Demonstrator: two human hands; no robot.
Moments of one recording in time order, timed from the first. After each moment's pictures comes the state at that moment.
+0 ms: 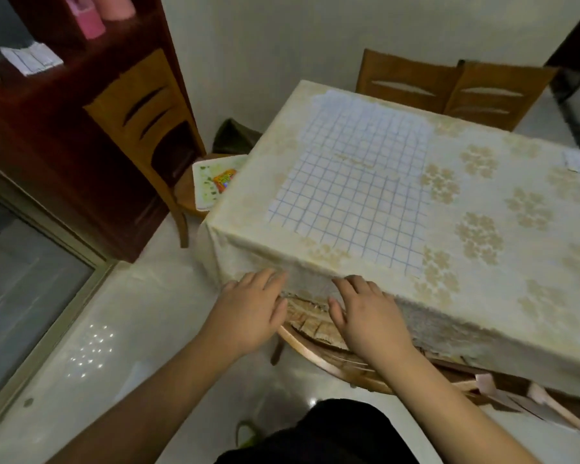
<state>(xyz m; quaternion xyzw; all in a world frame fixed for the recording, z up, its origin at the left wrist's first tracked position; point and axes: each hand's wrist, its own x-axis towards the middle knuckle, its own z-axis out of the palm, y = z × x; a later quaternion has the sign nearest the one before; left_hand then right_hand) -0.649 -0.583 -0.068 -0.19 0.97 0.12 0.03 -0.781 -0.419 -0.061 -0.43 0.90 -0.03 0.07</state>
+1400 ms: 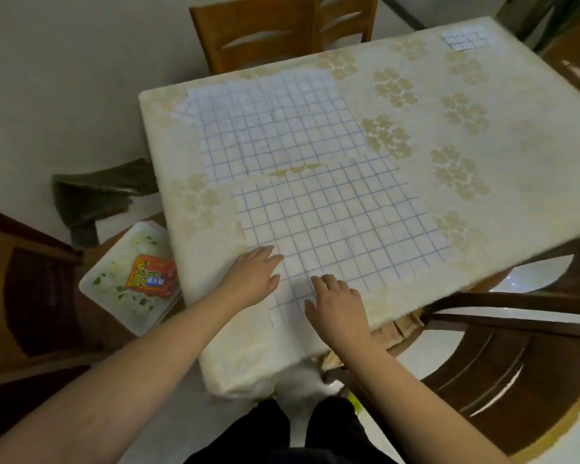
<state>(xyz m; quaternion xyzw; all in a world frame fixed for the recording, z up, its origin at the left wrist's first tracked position) -0.969 -0.889 -0.215 0.20 0.96 0.07 0.19 -0.899 -0.699 -0.174 -0.08 0.98 -0.08 0.15</state>
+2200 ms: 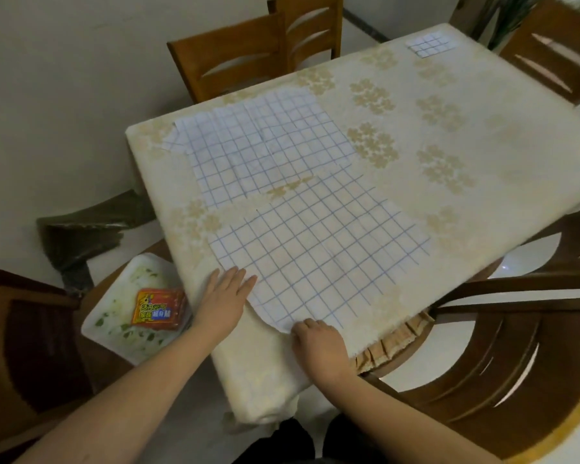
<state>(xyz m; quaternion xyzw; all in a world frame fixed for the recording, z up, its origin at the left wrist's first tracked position) -0.958 -0.974 -0.246 0.21 0.97 -0.09 0.13 -0.864 -0.763 -0.218 -0.05 0.97 -0.17 0.13</state>
